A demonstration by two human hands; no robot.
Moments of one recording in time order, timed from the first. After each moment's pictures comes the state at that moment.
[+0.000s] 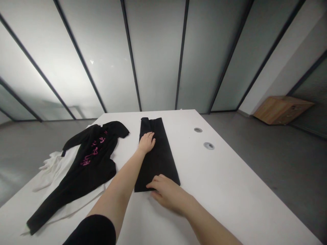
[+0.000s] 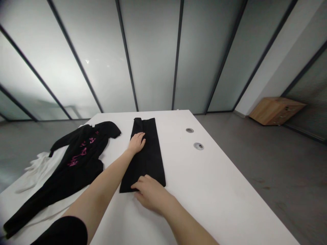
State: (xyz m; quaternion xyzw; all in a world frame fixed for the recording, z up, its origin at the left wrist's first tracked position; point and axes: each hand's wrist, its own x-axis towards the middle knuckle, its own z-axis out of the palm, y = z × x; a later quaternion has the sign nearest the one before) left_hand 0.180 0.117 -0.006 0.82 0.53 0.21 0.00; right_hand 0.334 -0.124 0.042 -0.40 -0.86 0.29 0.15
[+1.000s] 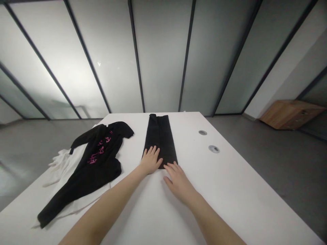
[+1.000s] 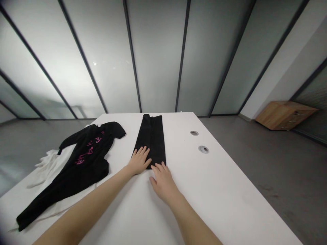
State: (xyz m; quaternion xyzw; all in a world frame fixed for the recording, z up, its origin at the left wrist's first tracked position) left_hand 0.169 0.019 -0.022 0.85 0.53 0.04 0.01; right_hand 0.351 -0.097 0.005 -0.58 -0.78 0.18 0.15
